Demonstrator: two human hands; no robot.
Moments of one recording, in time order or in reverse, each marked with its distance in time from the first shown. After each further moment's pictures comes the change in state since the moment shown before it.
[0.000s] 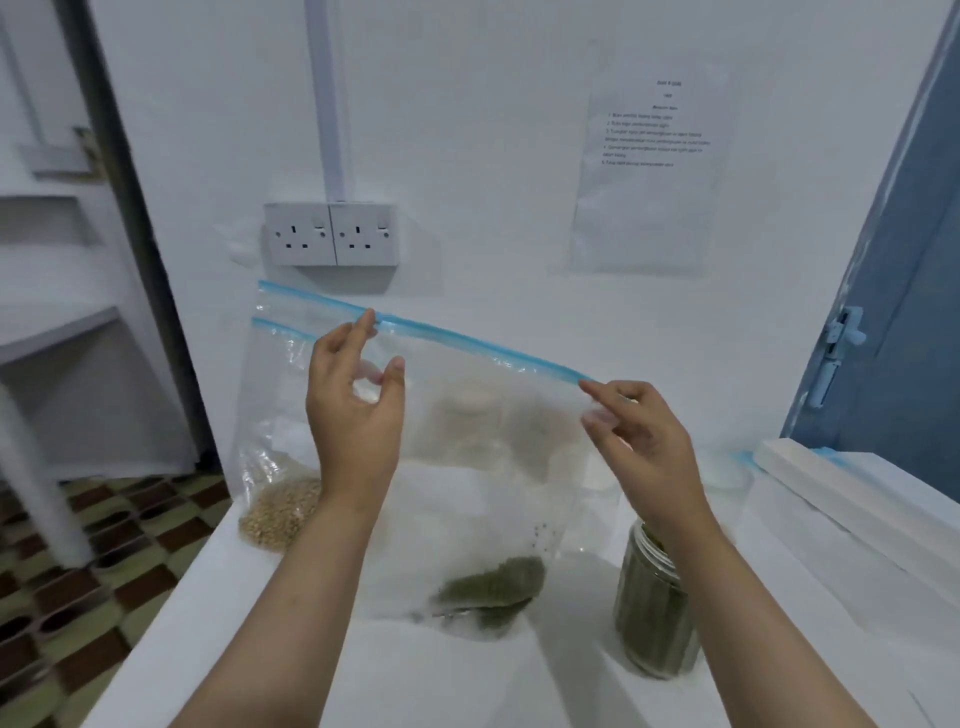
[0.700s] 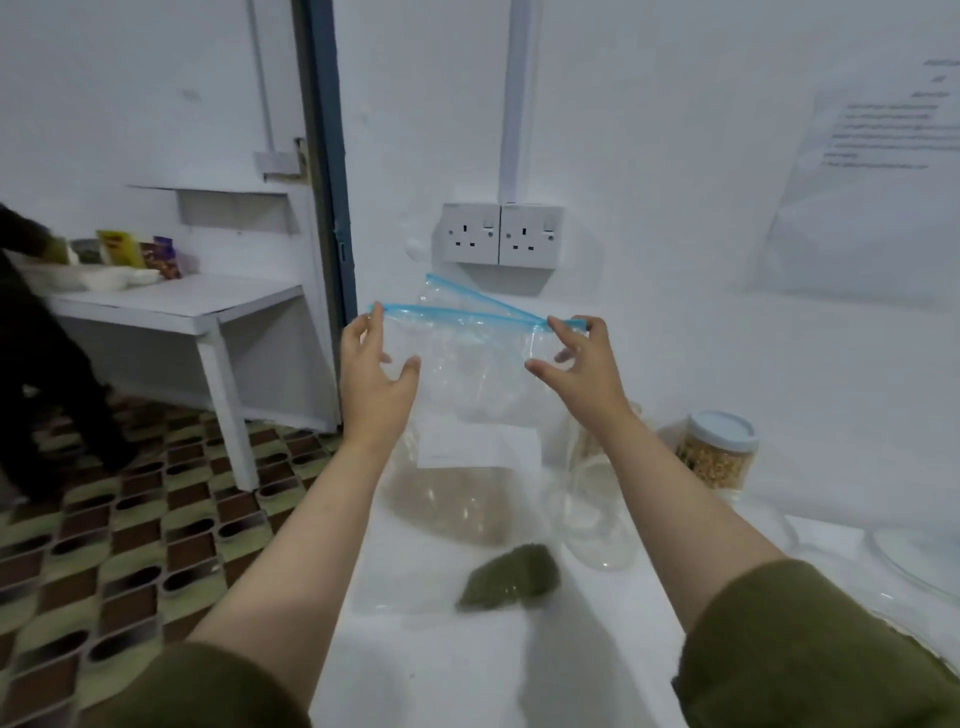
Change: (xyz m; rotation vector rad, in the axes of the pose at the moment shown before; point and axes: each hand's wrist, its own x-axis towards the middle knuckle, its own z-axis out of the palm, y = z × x) left_hand 0.066 -0.095 -0.103 0.355 0.013 -0.170; right_hand 0.110 0.016 0.202 -0.051 -0.308 0.007
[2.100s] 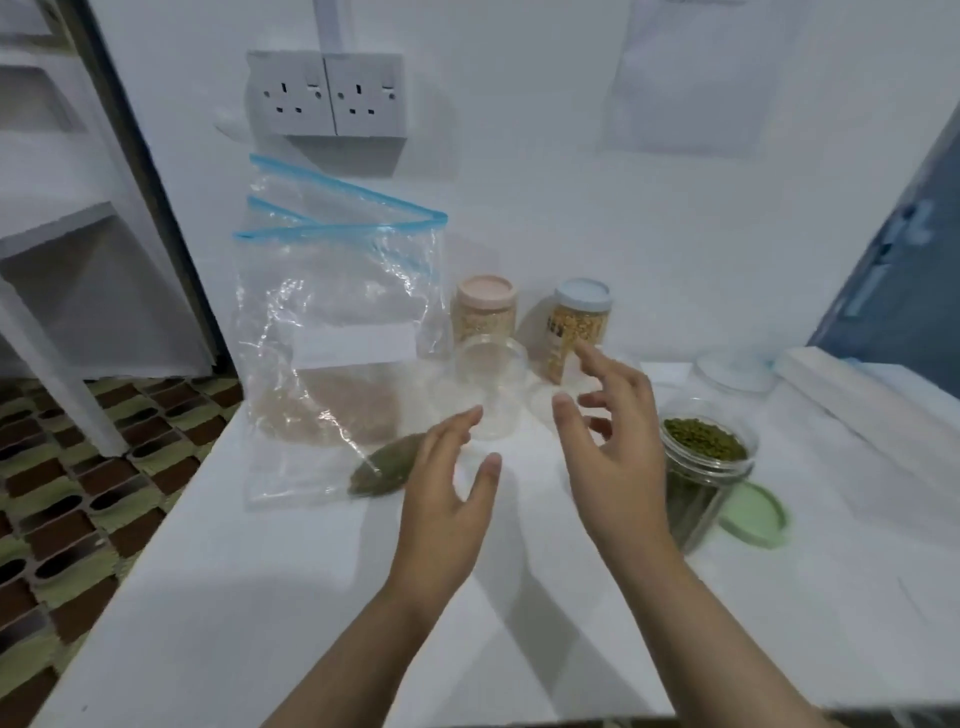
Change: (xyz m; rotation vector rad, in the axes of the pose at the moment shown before) left_hand -0.240 0.077 0.041 -0.250 -0.586 -0.158; right_hand -0.235 -0.055 -0.086 0.003 0.390 0.264
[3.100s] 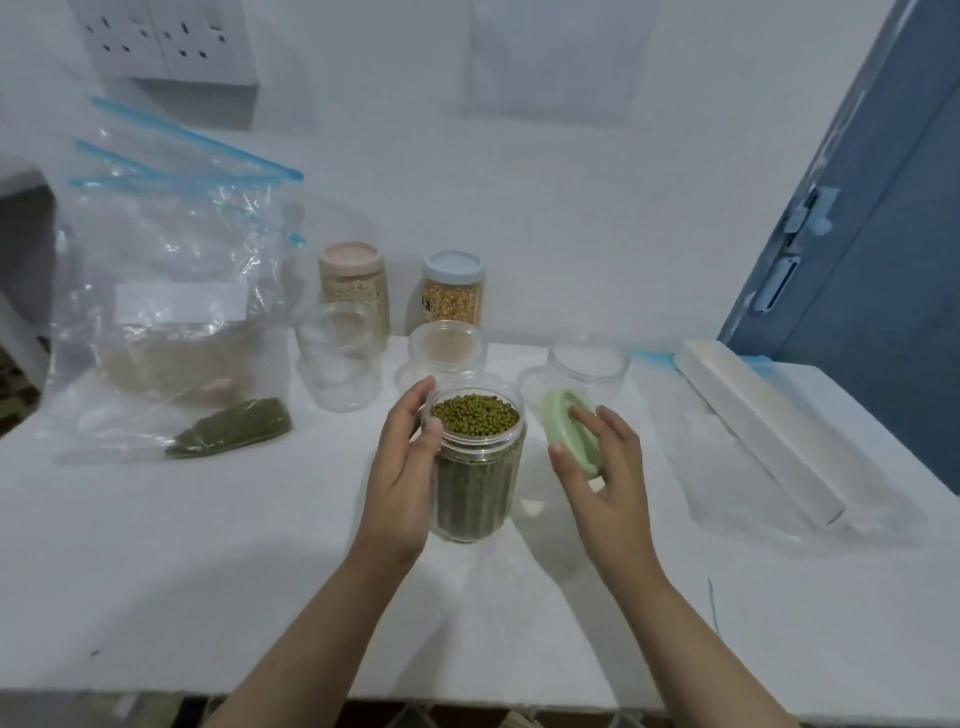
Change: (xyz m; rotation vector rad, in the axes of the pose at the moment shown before) left_hand -0.013 0.049 0.189 -0.312 0.106 -0.146; right_hand 0.032 0.165 -0.196 -0.015 -0.166 0.146
